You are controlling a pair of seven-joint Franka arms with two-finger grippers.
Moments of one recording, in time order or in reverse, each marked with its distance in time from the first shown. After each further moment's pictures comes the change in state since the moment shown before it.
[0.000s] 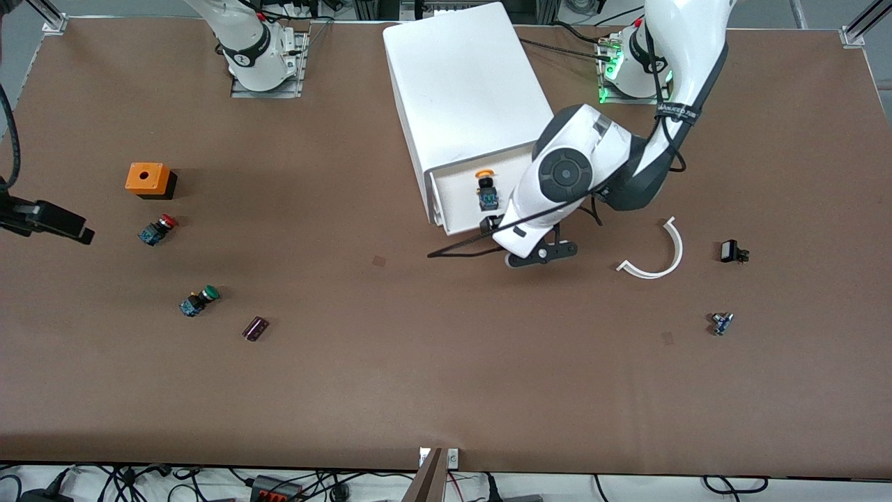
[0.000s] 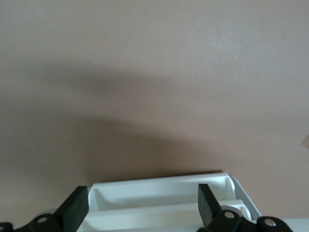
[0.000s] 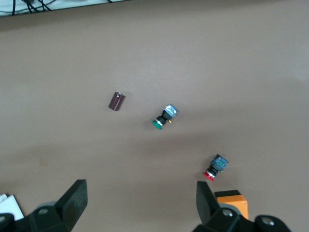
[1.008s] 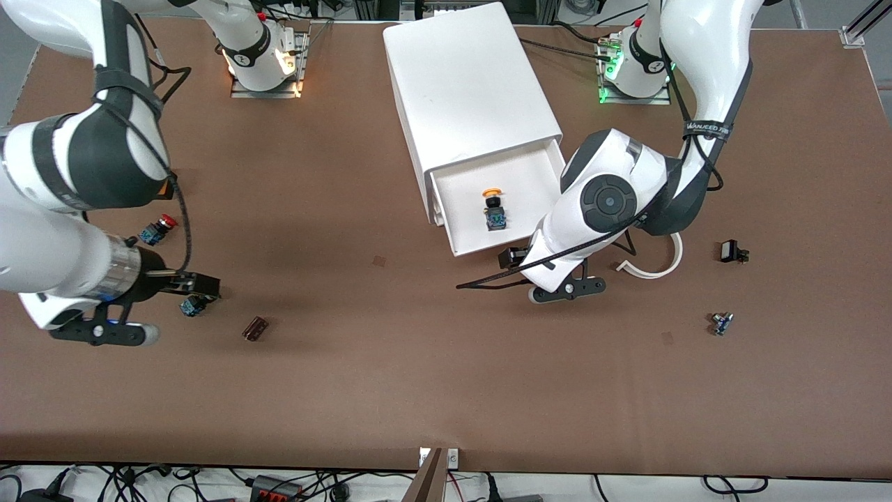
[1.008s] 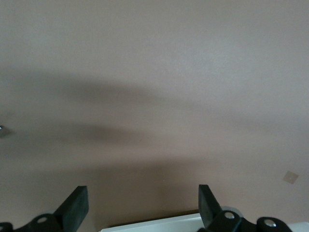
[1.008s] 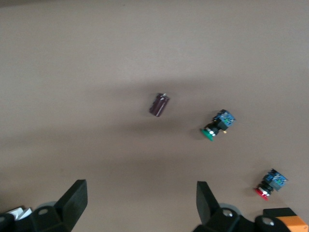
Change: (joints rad) left arm 0.013 0.092 0.089 0.181 0.000 -0.001 0.142; right arm 0.181 0.386 0.004 0.352 0.001 -0.066 0.180
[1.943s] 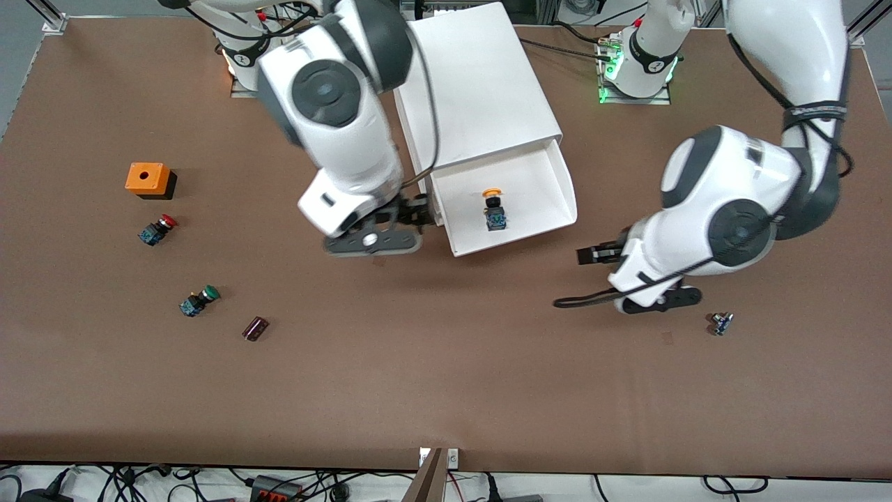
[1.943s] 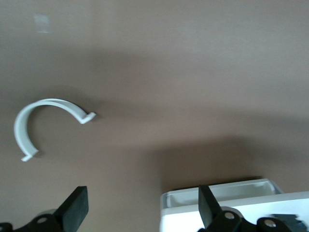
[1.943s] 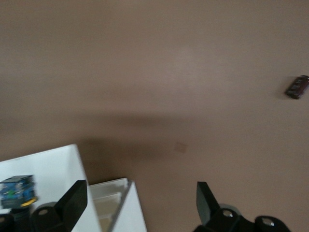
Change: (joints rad) left arm 0.136 -0.027 0.002 0.163 -0.002 -0.345 0.151; right arm 0.447 0.004 0.002 0.002 -0.001 0.100 0.301
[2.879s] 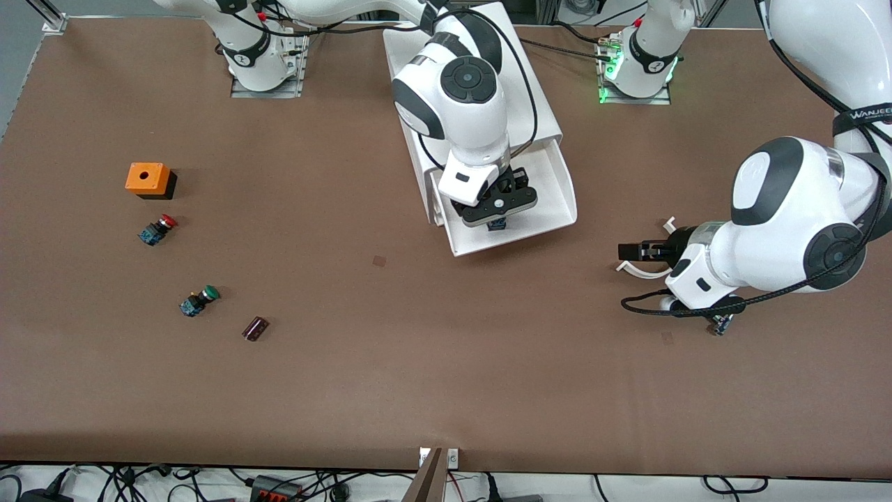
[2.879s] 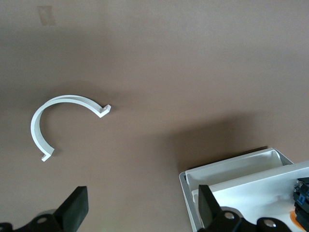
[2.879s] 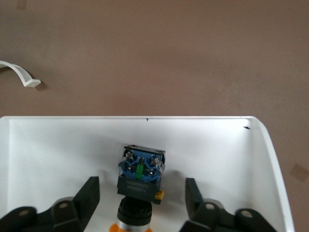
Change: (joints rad) left arm 0.150 -0.012 0.017 0.009 -0.098 -0.120 0.258; right arm 0.263 0.094 0.022 -0.130 0.001 0.399 0.040
